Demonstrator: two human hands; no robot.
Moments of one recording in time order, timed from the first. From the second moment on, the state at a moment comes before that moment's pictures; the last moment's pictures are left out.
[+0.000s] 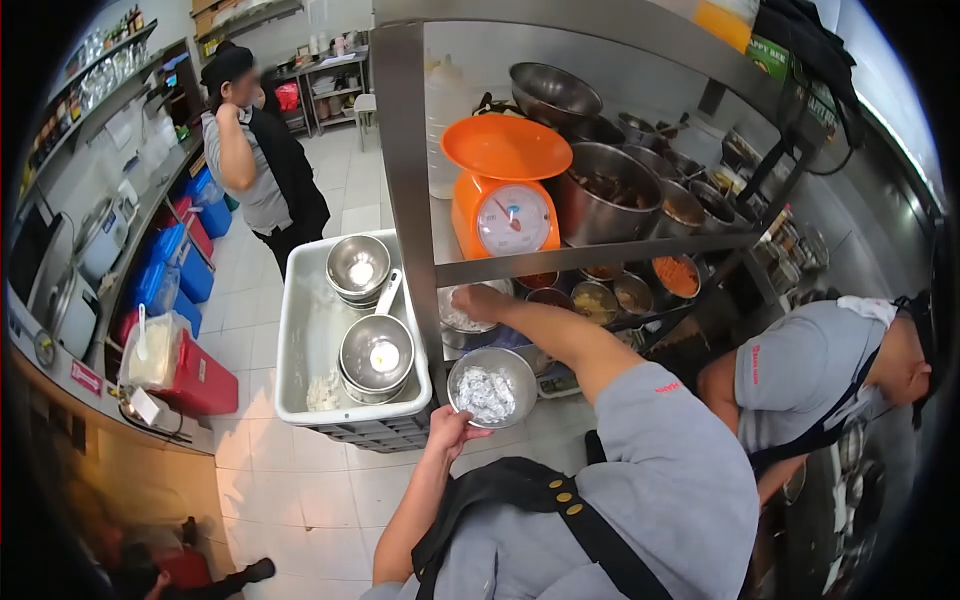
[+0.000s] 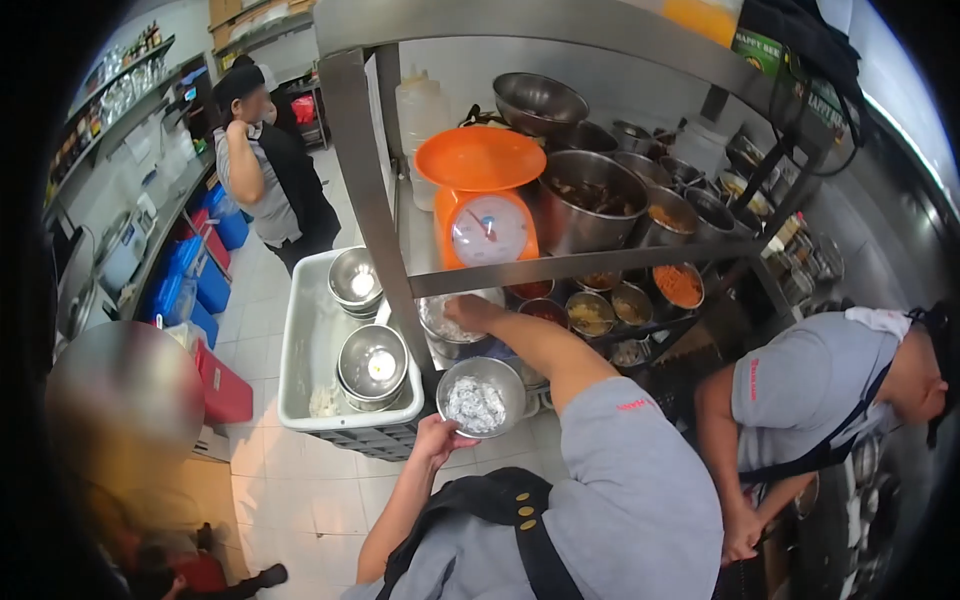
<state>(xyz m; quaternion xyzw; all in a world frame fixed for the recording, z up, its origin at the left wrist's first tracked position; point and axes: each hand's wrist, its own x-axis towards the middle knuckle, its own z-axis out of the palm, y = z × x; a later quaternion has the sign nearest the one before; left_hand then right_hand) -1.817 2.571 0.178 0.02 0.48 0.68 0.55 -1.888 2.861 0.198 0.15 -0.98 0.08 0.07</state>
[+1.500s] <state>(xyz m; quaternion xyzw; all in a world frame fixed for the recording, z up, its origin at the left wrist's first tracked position) -1.612 2.735 0.195 0.18 0.44 0.45 0.76 -1.417 2.846 0.227 -0.35 -0.77 0.50 0.19</state>
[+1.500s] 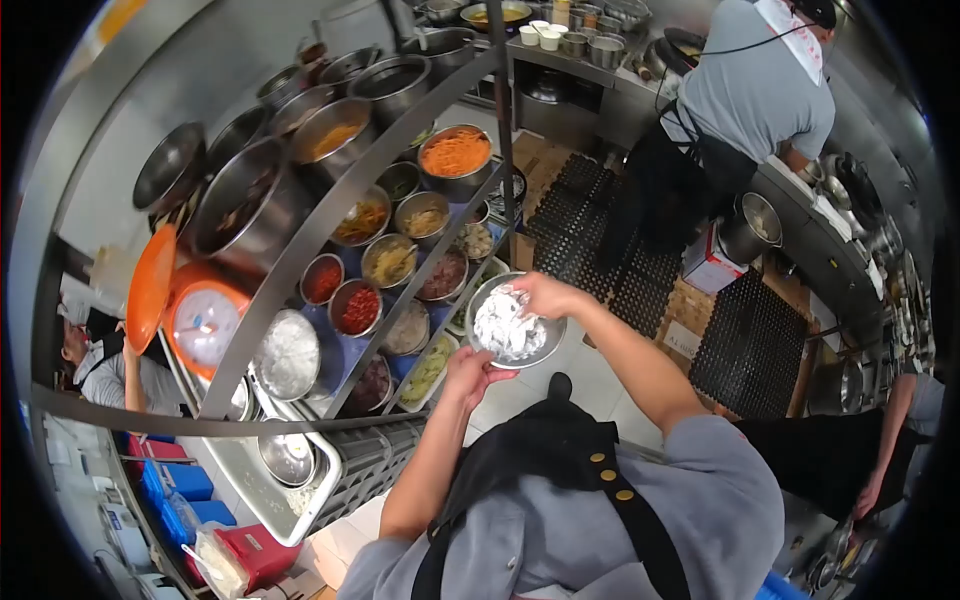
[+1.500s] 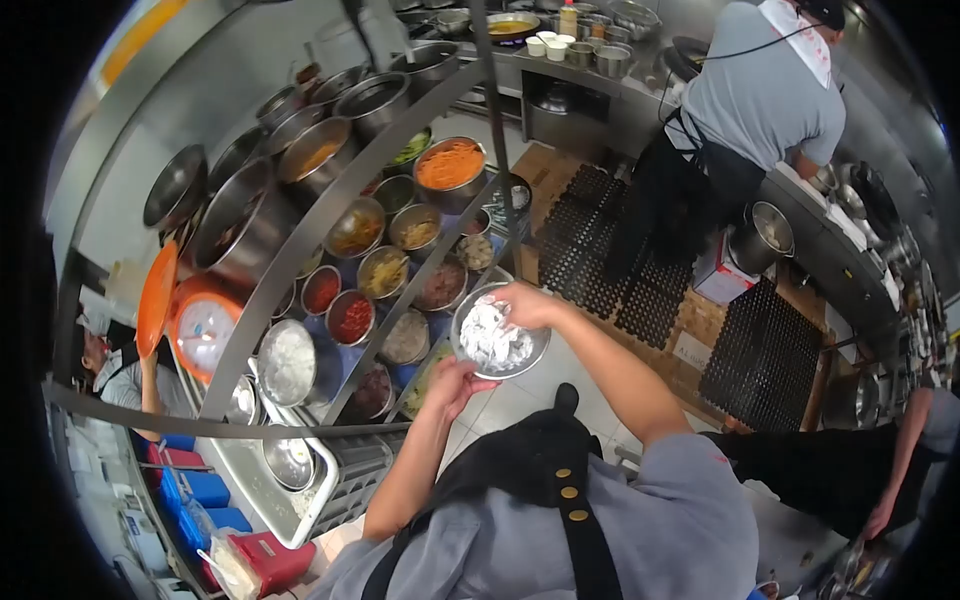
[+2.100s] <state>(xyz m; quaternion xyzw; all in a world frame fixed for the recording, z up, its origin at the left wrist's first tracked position) -1.411 2.970 0.176 0.20 0.45 0.39 0.77 -1.224 3.027 0.195 -0.58 -0.67 0.37 0.28</state>
